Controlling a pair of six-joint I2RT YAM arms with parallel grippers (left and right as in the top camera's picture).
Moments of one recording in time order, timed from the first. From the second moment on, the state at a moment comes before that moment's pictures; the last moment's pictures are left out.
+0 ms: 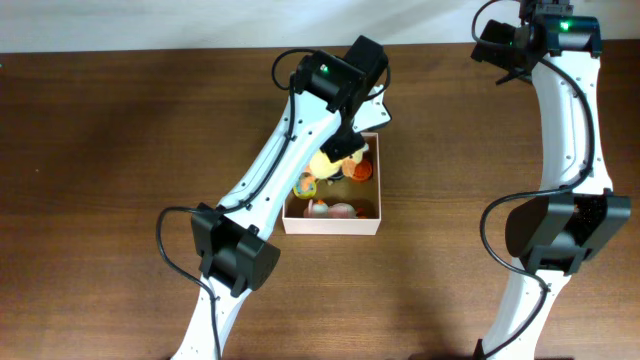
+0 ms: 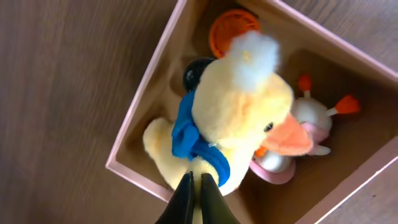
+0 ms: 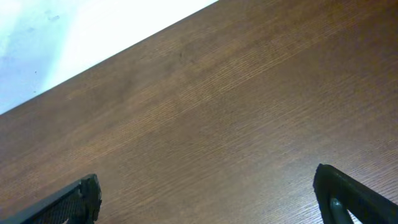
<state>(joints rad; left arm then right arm) -0.61 2.35 2.56 -1.60 -0.11 0.51 -0.10 2.21 2.35 -1.12 0.15 0.37</state>
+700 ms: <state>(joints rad) -0.60 2.35 2.35 -1.47 -0.07 0.57 -0.10 2.21 2.35 -1.12 0.15 0.37</state>
